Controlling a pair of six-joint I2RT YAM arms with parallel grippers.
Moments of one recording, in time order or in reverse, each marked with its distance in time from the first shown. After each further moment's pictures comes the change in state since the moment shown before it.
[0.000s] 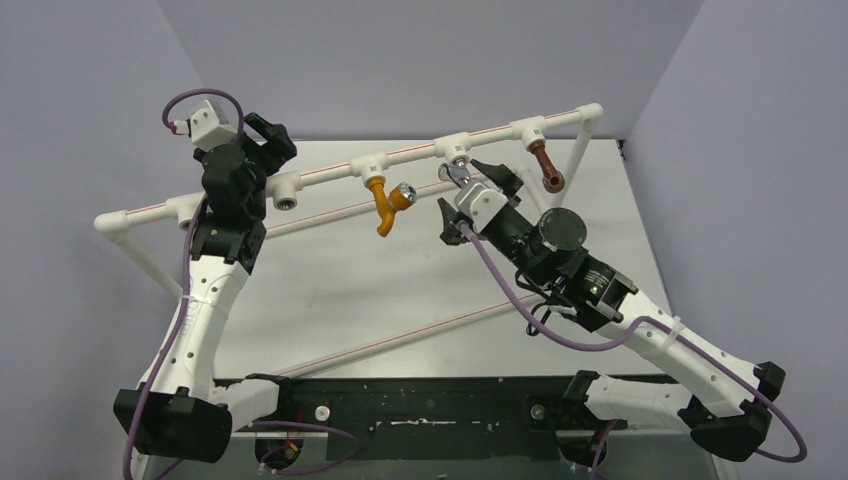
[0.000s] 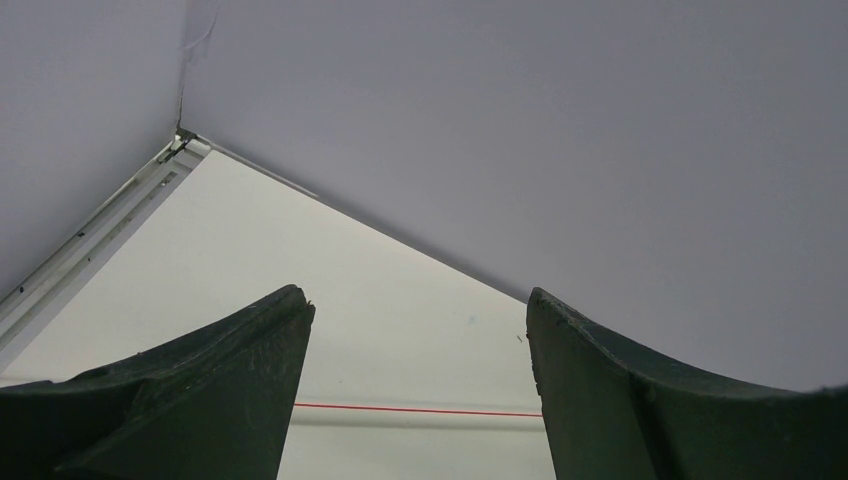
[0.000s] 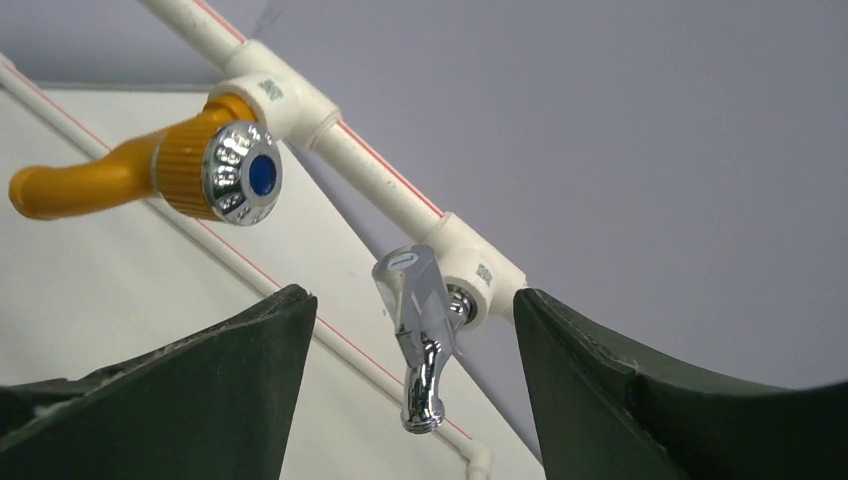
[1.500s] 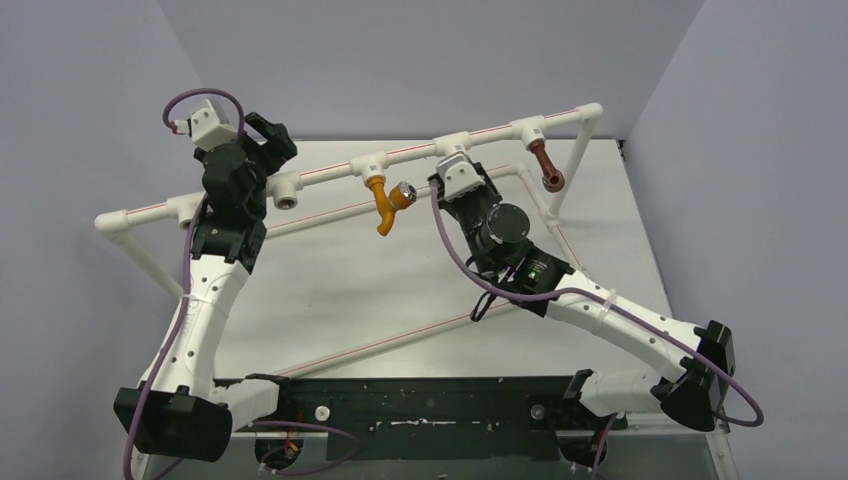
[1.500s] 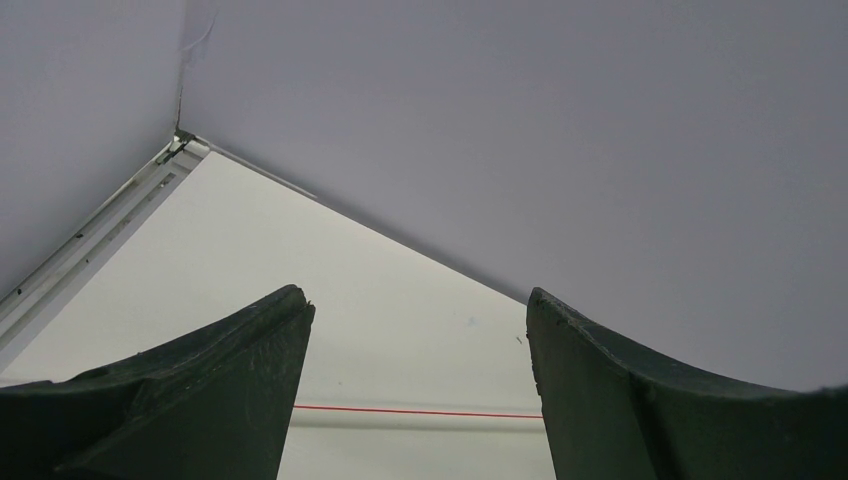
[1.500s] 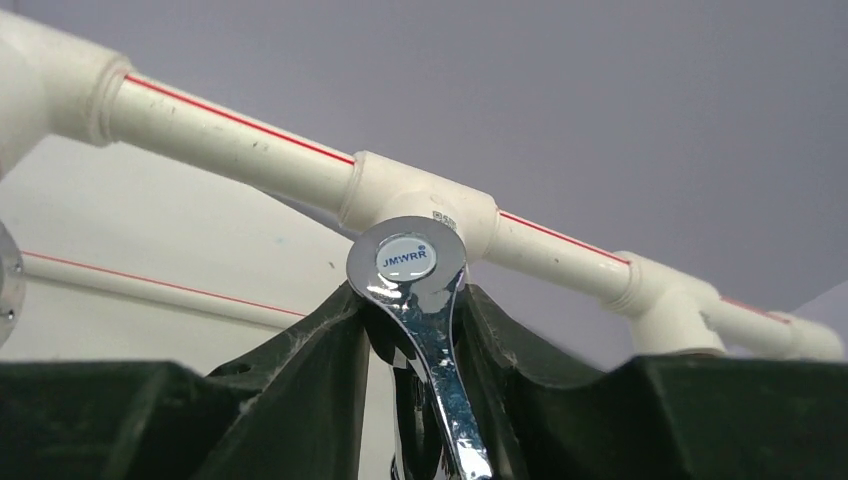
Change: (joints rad) left arm 0.000 0.005 0.000 0.005 0.000 0.001; right arm 0.018 0.242 -0.042 0.297 0.452 0.011
